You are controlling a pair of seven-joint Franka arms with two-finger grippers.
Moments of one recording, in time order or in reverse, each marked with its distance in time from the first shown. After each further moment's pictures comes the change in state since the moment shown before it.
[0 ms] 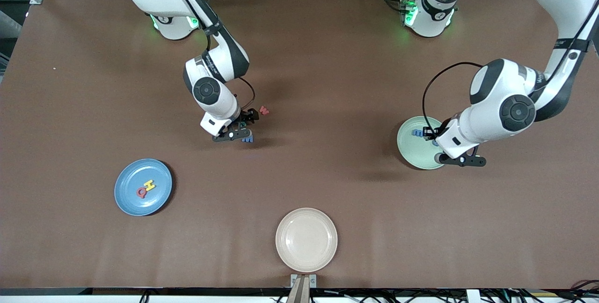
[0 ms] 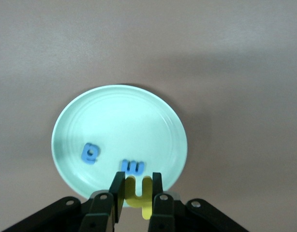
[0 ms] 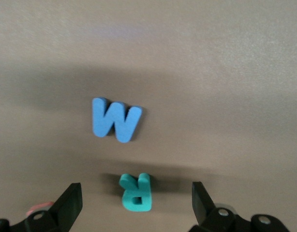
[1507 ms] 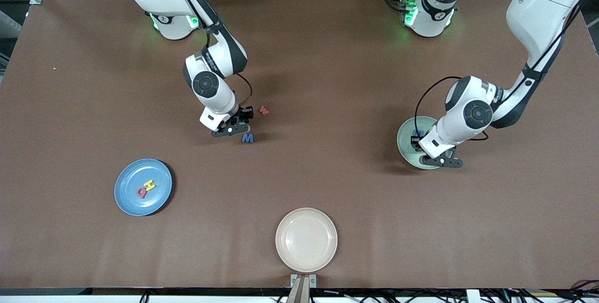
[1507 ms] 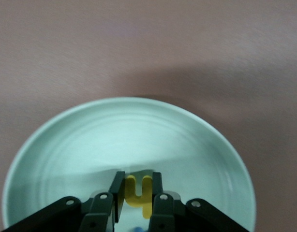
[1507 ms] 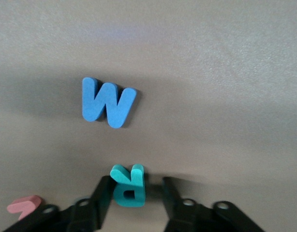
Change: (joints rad) left arm -0.172 0.112 0.255 -0.130 0.178 0.365 -0.047; right arm 0.015 -0.019 -0.002 -0.072 -0.001 0.079 -0.010
